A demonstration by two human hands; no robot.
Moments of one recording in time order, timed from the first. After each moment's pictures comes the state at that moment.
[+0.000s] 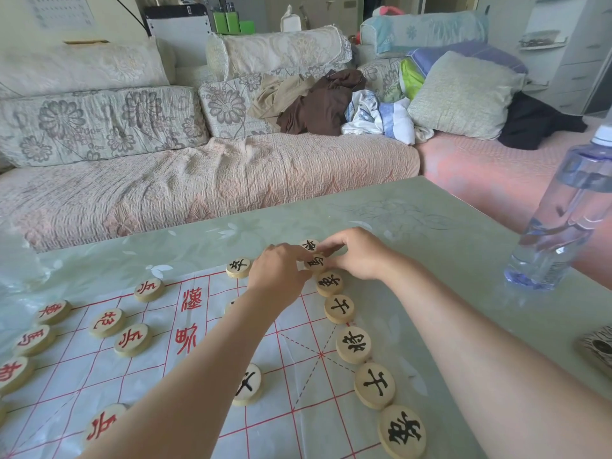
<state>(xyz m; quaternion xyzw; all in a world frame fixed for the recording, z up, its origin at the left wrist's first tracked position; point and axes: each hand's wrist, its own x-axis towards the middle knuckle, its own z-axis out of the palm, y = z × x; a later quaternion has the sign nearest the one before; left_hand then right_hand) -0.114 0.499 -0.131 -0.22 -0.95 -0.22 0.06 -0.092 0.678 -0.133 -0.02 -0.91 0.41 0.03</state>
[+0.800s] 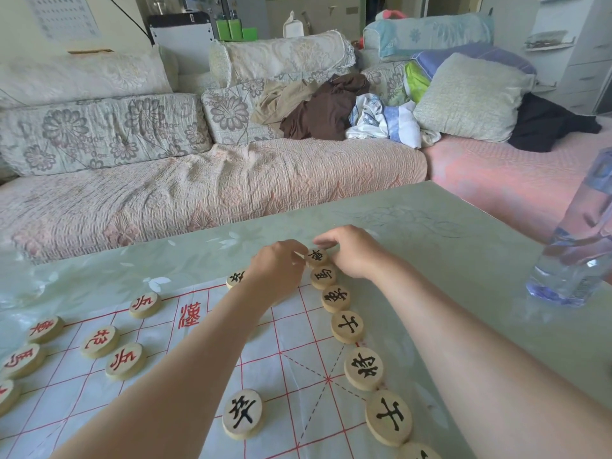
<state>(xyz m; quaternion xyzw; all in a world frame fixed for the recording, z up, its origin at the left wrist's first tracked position) -0.165 0.503 -0.133 -0.20 -0.94 -0.26 0.00 -0.129 0.674 -0.133 -0.05 -0.94 0.32 0.06</state>
